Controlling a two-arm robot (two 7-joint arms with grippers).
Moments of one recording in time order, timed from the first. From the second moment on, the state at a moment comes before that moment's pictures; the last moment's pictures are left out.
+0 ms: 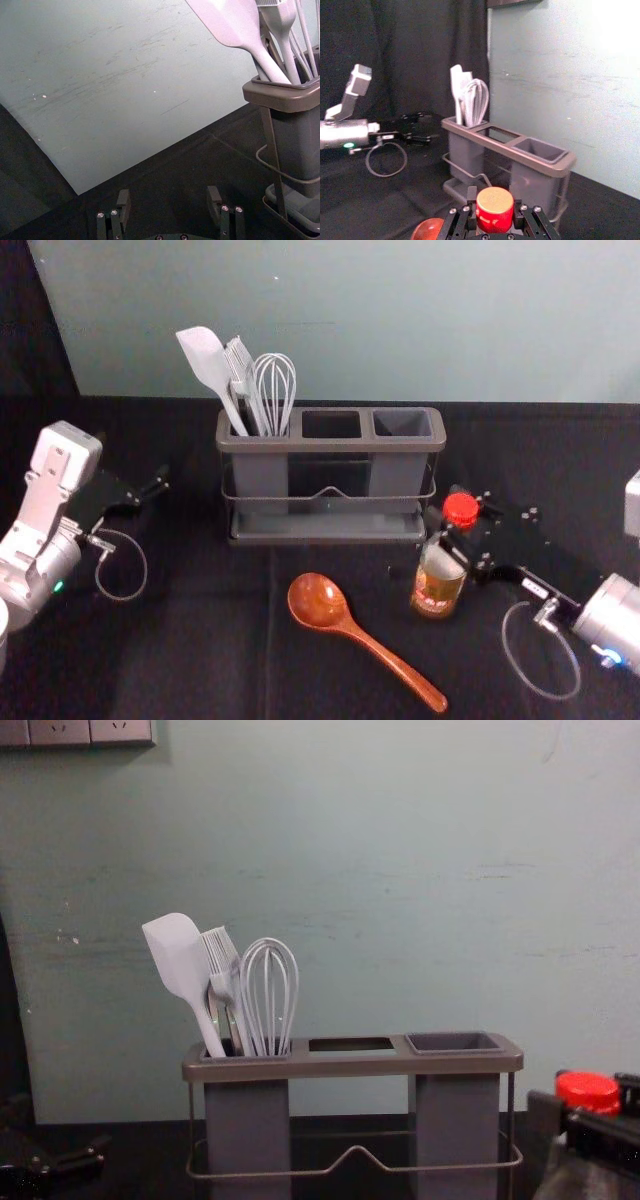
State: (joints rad) left arm -0.20 0.60 0.45 -1.41 -0.25 -0.12 0.03; right arm -0.07 0.59 -0.26 -1.78 0.45 -0.09 0.44
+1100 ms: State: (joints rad) left arm -0.20 0.60 0.45 -1.41 -0.25 -0.12 0.03; right arm 0.21 0.54 -0.25 -1.44 0.48 -0.12 0.58
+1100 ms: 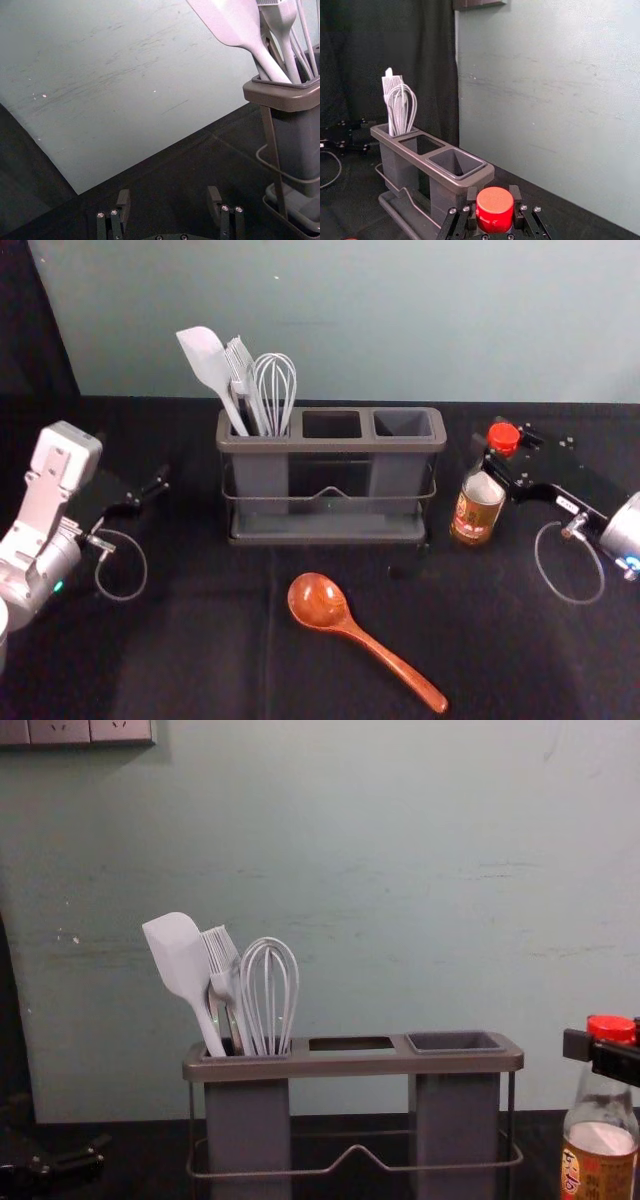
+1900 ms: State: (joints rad) left arm -0.20 0.60 0.45 -1.41 -0.25 -0.12 0.03; right arm 0.31 0.50 -0.29 -1.33 0.48 -0.13 0.59
